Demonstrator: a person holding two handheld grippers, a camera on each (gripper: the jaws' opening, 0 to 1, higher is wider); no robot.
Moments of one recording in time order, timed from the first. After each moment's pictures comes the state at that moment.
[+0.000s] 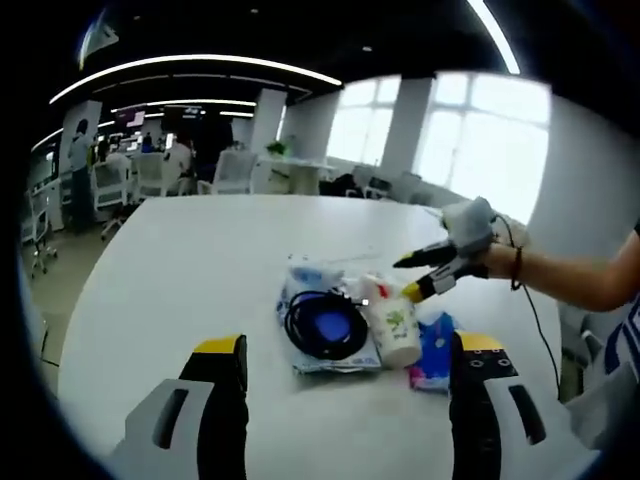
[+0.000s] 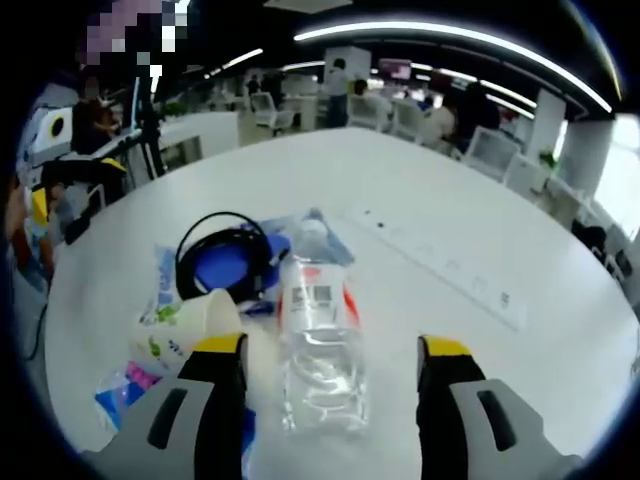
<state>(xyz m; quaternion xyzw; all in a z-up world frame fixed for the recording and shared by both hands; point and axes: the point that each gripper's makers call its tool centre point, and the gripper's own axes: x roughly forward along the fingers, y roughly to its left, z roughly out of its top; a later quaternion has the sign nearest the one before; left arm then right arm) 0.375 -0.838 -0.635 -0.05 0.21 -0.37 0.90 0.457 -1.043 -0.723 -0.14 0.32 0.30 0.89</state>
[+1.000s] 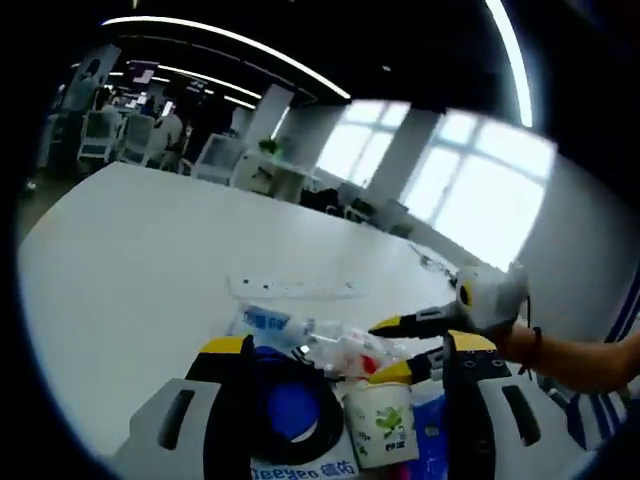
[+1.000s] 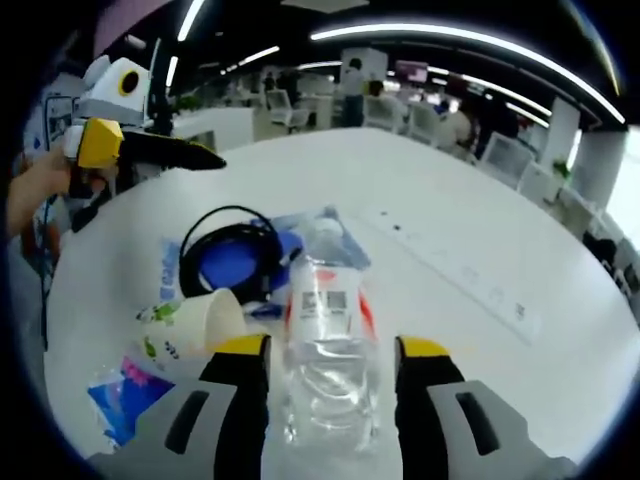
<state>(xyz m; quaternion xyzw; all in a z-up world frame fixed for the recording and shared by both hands) 0.462 -0.926 -0.649 -0.16 0.22 -0.40 0.88 0.459 -1.031 -0.734 -0.15 0.32 0.33 0.88</state>
